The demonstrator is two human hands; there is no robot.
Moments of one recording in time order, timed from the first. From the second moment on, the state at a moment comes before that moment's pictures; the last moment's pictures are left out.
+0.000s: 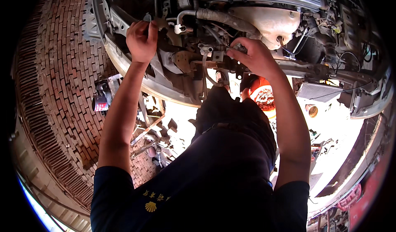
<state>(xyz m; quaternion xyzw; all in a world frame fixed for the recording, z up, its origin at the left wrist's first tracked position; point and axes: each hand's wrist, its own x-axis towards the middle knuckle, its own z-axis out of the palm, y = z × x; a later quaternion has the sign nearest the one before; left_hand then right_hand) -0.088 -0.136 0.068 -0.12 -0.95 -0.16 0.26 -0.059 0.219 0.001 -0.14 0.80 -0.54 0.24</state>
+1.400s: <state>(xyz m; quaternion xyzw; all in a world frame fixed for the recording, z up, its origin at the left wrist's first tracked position) -0.089 -0.132 0.068 -0.15 -0.95 -0.17 0.21 0.081 0.377 -0.093 0.31 0.53 -0.79 0.07</state>
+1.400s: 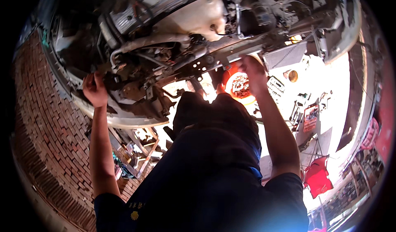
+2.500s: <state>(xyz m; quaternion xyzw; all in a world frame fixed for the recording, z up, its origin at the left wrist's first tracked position) -0.089 -0.148 0.081 -0.46 -0.87 -0.12 0.11 0.624 0.109 -0.112 0.74 0.51 -0.44 0.05</state>
